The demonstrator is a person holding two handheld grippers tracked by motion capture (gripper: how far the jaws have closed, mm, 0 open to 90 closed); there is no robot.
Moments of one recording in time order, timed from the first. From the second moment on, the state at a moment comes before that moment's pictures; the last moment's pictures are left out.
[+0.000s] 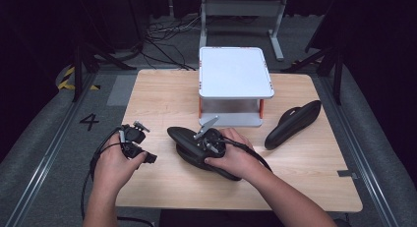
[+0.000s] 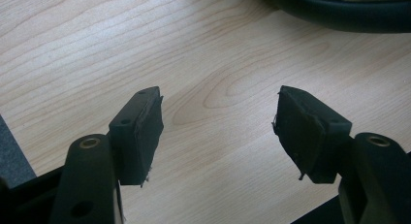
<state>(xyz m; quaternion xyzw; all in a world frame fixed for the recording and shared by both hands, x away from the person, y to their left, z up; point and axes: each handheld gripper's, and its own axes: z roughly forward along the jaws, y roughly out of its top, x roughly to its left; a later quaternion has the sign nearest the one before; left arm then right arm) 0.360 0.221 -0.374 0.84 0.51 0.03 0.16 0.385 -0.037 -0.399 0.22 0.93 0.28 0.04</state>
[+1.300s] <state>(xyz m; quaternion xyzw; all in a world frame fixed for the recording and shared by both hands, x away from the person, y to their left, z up) 0.373 0.205 -0.382 0.86 0.49 0.03 0.15 0.409 -0.138 -0.407 0.39 0.88 0.27 0.08</state>
